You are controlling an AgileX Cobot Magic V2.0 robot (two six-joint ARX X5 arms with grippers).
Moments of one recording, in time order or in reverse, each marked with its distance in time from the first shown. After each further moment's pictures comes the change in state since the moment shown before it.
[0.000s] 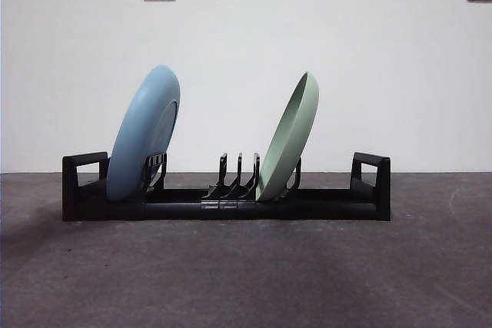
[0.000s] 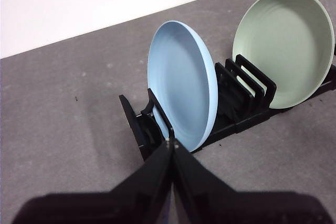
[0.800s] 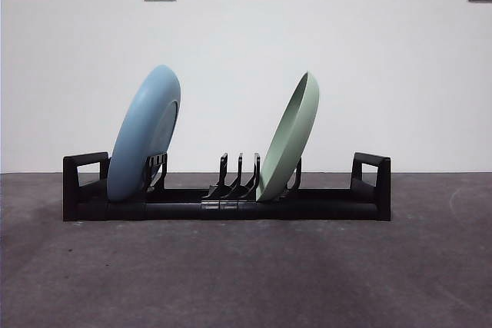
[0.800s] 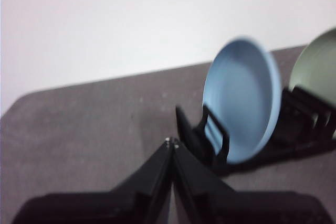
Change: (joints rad) left arm 0.292 -0.549 -0.517 0.255 0.117 0.024; right arm 0.000 0.000 0.000 0.000 0.000 0.003
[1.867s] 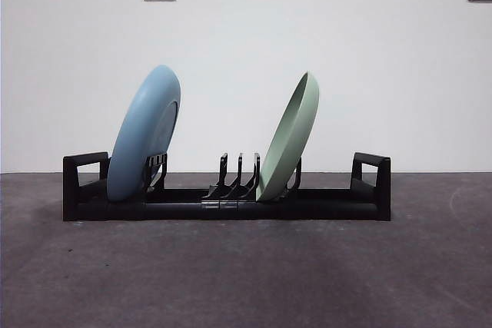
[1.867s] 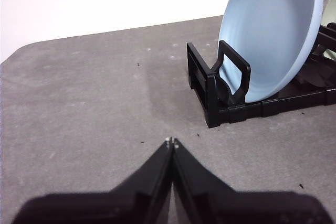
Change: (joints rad) left arm 0.063 -0.097 -0.230 0.058 0.013 0.002; right arm 0.000 0.000 0.000 0.000 0.000 0.000
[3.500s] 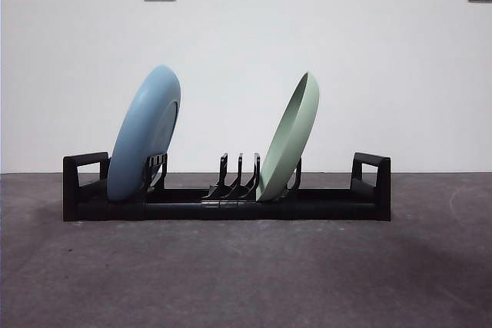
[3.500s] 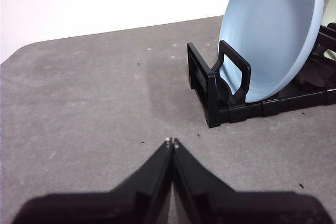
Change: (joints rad) left arm 0.000 0.000 0.000 0.000 0.000 0.000; right arm -0.132 -0.567 -0.637 0.249 -0.034 -0.093
